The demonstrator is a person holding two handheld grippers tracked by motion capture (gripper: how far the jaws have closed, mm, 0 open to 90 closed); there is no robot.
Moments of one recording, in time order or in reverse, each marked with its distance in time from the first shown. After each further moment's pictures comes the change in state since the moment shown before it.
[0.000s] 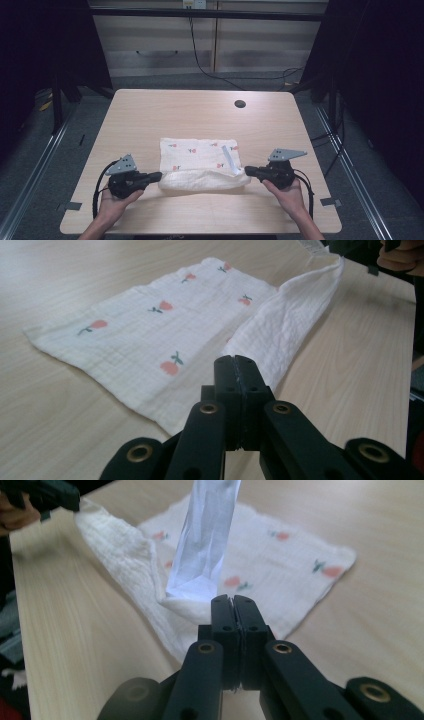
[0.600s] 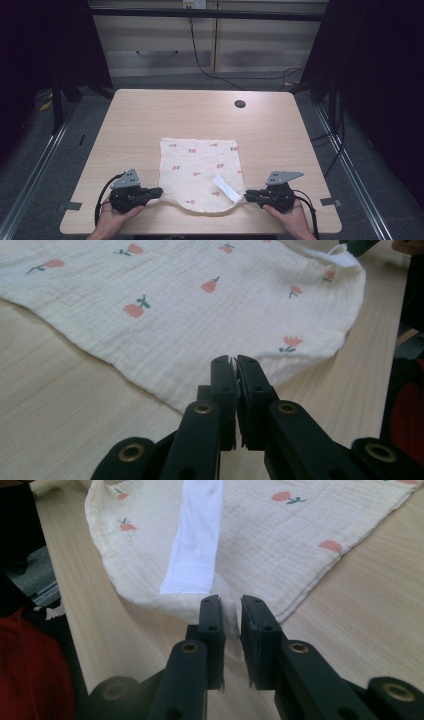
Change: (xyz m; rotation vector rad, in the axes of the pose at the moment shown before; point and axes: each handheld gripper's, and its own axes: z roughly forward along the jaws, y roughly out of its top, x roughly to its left) left arm -0.014 -0.023 0.000 0.067 -0.029 -0.011; right arm 0.025 -0.045 -0.004 0.104 0.061 0.004
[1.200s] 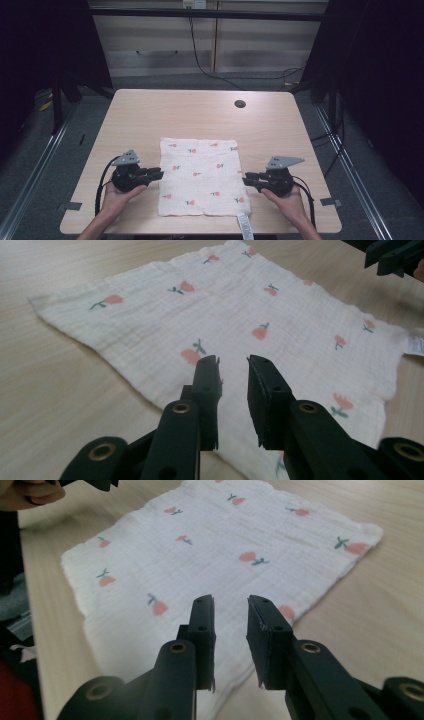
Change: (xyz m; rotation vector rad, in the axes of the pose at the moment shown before) left arm 0.045 0.033 0.019 -0.032 0.048 -0.093; right arm -0.021 0.039 0.007 -0.073 -0.039 -0.036
